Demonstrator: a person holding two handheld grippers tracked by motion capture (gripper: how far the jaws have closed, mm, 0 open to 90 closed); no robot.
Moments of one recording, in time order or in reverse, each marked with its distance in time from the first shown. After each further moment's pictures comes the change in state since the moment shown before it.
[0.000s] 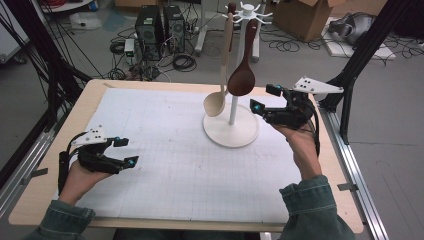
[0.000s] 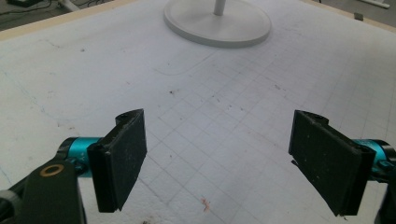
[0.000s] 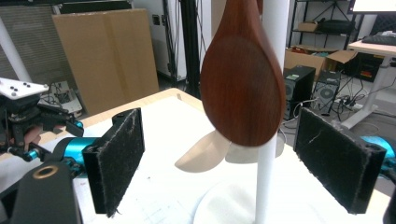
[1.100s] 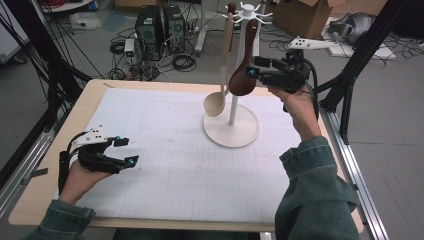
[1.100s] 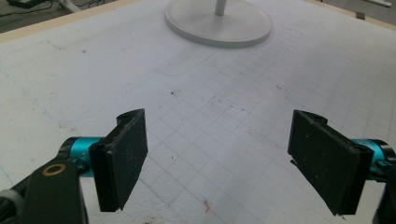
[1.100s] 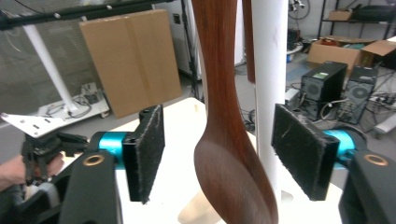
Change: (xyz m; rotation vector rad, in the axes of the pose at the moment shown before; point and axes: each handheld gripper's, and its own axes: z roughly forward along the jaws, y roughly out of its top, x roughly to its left) left arm 0.000 0.001 0.001 0.002 0.003 0.008; right arm -0.028 0.069 0.035 0.040 0.101 0.040
